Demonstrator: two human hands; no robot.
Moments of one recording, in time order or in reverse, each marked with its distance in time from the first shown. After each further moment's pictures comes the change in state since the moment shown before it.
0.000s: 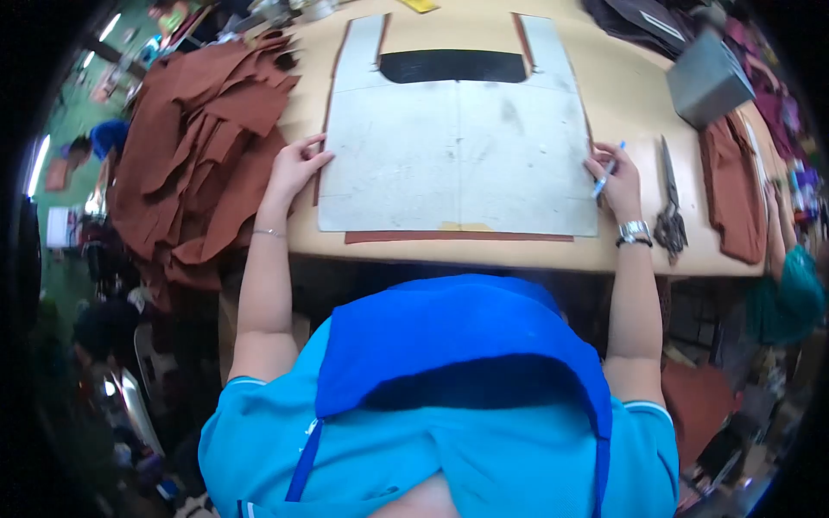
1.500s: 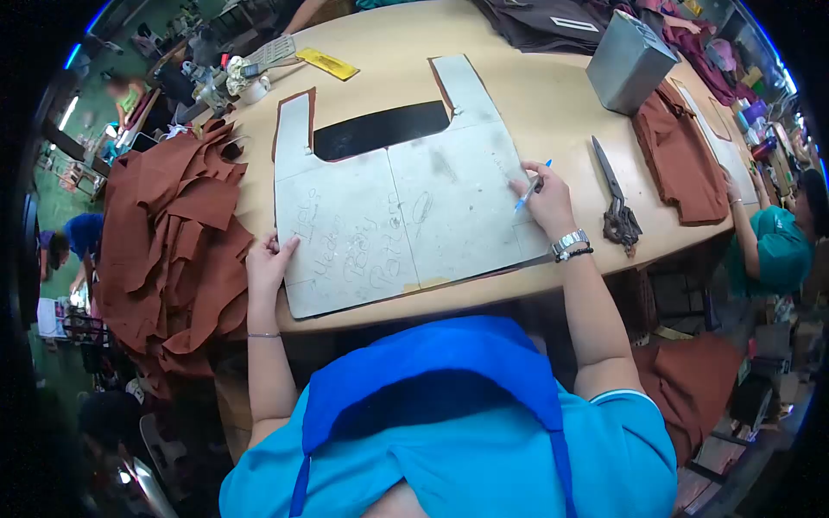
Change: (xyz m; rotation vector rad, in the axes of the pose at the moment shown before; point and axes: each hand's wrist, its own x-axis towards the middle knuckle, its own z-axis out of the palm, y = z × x) left_hand -0.025 0.022 0.026 -0.262 0.139 -0.062; right_hand -0.011 -0.038 0.021 -0.225 0.174 0.085
